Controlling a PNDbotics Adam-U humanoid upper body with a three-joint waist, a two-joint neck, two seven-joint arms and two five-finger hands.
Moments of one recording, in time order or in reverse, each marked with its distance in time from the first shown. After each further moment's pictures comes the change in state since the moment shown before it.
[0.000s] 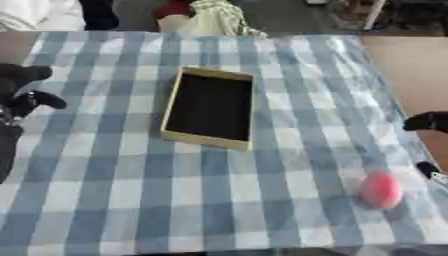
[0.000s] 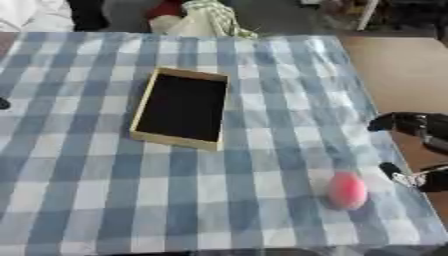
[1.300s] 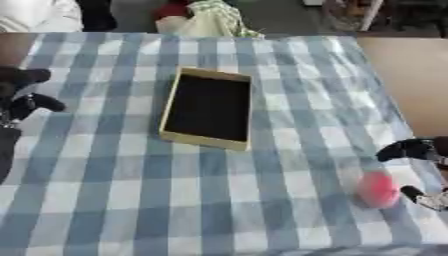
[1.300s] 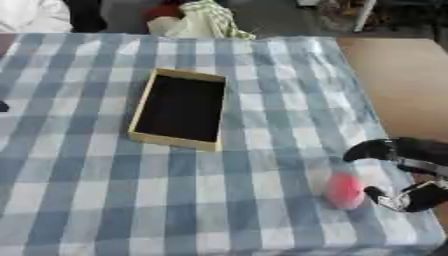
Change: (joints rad) left arm 0.000 0.000 -0.005 0.000 0.003 0.008 -0.008; right arm -0.043 -0.018 0.110 0.020 -0.098 -0.050 0.182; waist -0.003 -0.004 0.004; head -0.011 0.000
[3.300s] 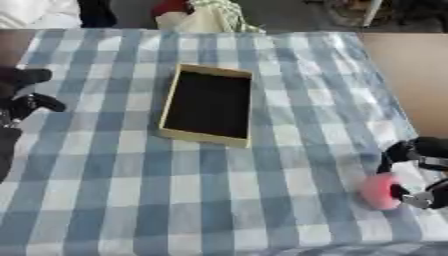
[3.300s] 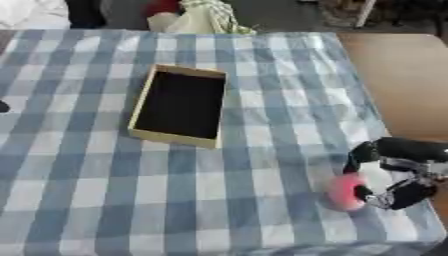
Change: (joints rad) left arm -0.001 -0.001 -0.006 0.000 0.002 0.002 -0.015; right arm -0.035 0.022 0.043 0.025 0.019 0.021 0.027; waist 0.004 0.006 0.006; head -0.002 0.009
